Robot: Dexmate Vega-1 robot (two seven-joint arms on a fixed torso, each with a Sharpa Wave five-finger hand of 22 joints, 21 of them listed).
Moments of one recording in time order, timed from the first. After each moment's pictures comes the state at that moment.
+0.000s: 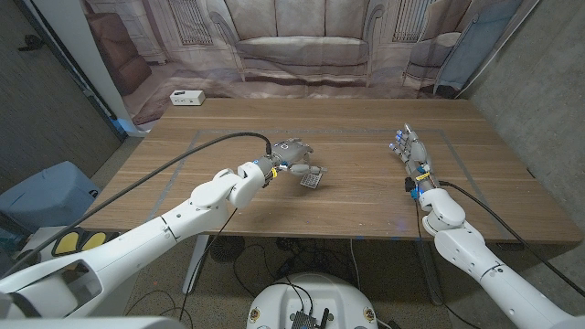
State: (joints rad) left arm 0.75 0.75 0.78 -1.85 0.85 0.15 -0.02; left_hand 0.32 0.12 -0.07 0.07 0.22 0.95 0.07 0.20 0.19 0.40 -0.04 0.25 0.20 0.29 -0.01 0.20 0.18 0.08 0.17 0.20 0.18; right arm -1.09 -0.53 -0.28 -1.49 0.65 0.36 -0.16; right_hand 0.26 0.05 0.18 -0.13 0.19 0.23 0.09 0.20 0.18 0.18 0.13 0.21 0.20 0.08 0.09 0.22 0.22 0.33 0.02 0.20 0.17
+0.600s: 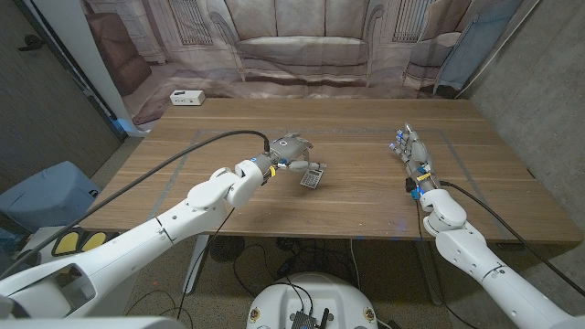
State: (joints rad) left arm 0.77 0.76 0.75 -1.90 0.87 0.17 -0.01; left_hand 0.32 0.13 -0.06 0.06 0.22 0.89 0.06 0.18 0.19 0.41 -0.04 0.24 0.20 0.30 -0.01 0.20 0.18 0.08 0.17 0.20 0.18; right arm -1.09 -0.54 -0.27 -1.50 0.65 0.36 -0.15; right_hand 0.26 0.05 0.18 -0.13 0.19 0.23 0.09 0.20 0.18 0.18 0.13 0.21 0.20 0.08 0.09 0.22 0.22 0.33 0.02 0.20 0.17
